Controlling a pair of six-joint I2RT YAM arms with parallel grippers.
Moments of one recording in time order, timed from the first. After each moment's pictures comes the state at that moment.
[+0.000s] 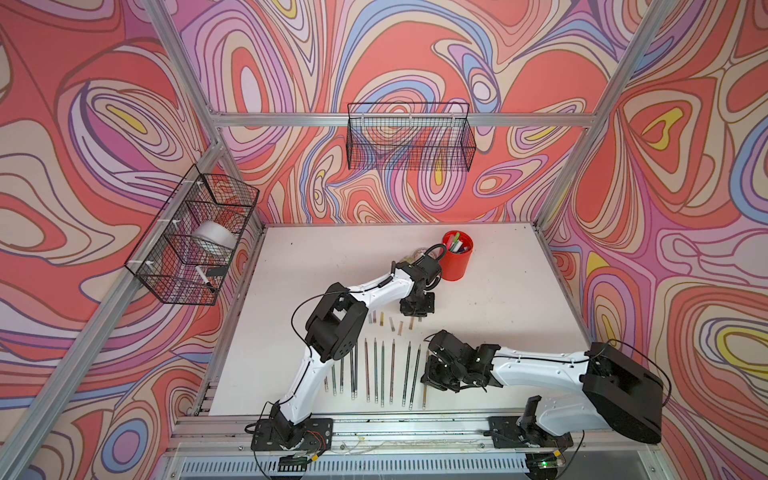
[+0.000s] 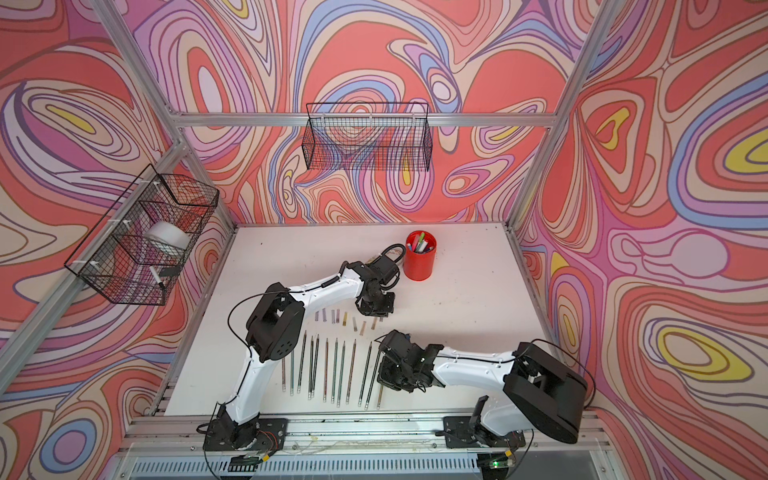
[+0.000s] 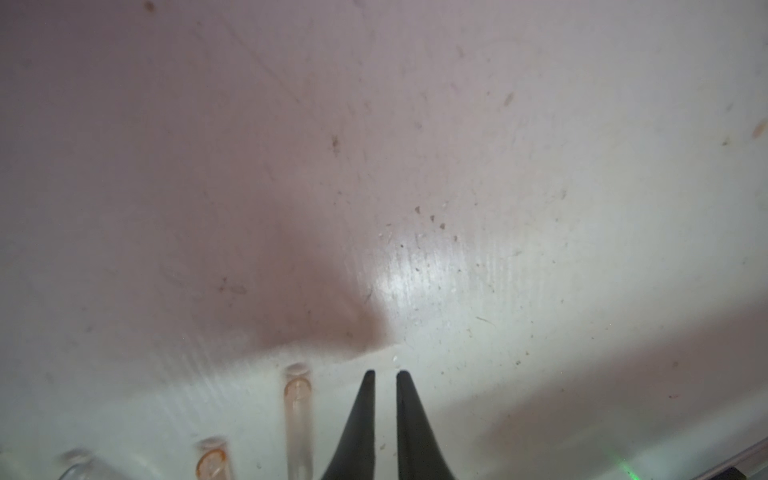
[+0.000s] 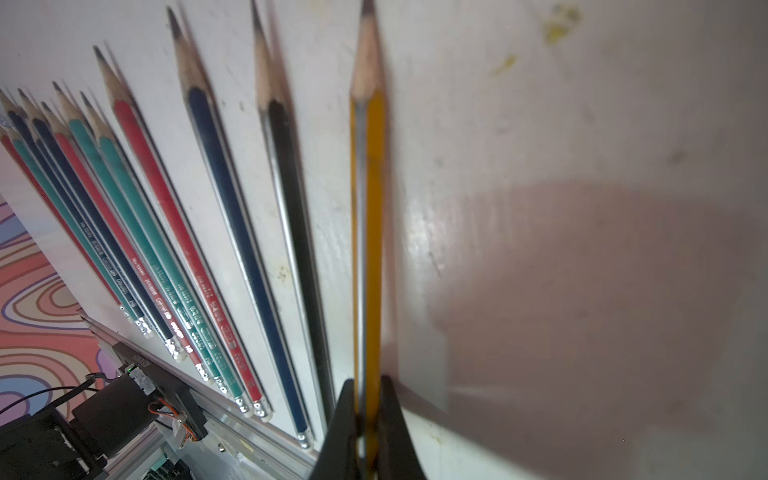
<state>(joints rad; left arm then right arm) -0.77 2.24 1.79 -0.88 0.16 -0.68 0.97 1.38 0.54 -0.24 -0.21 1.26</state>
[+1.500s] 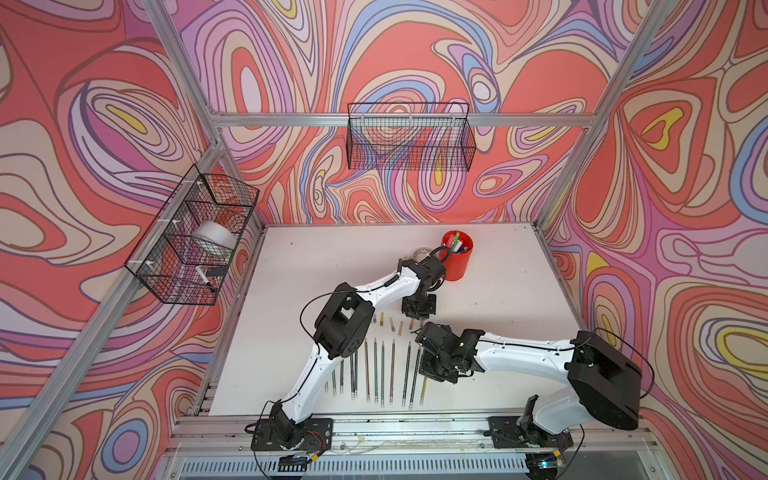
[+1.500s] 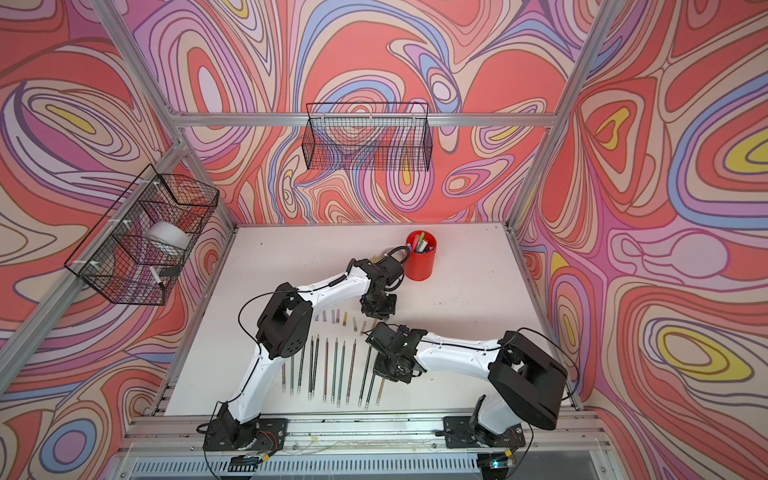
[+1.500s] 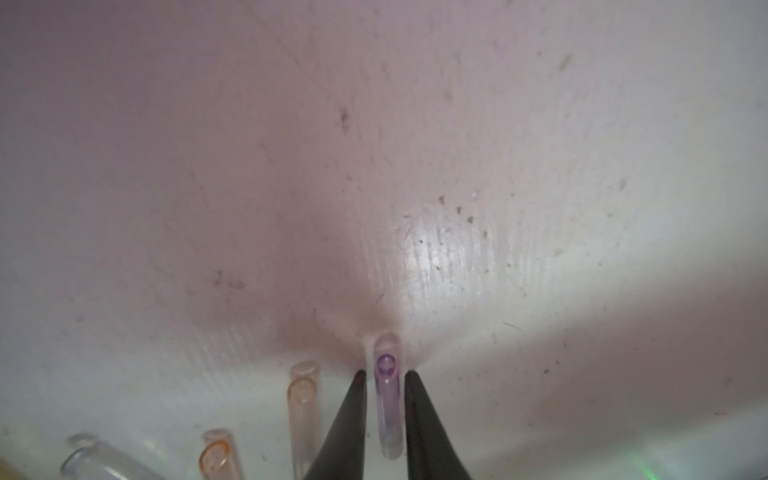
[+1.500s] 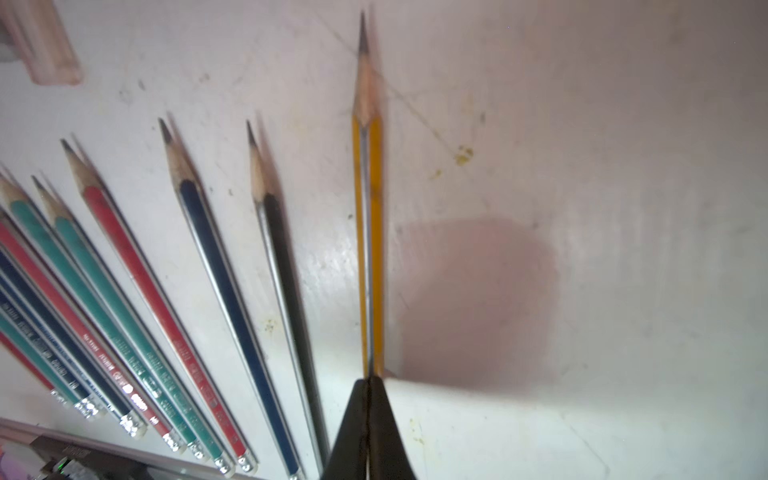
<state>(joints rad) -0.79 2.32 1.92 -1.03 0.14 -0.68 0.98 1.51 0.78 -0.56 -0.06 1.26</state>
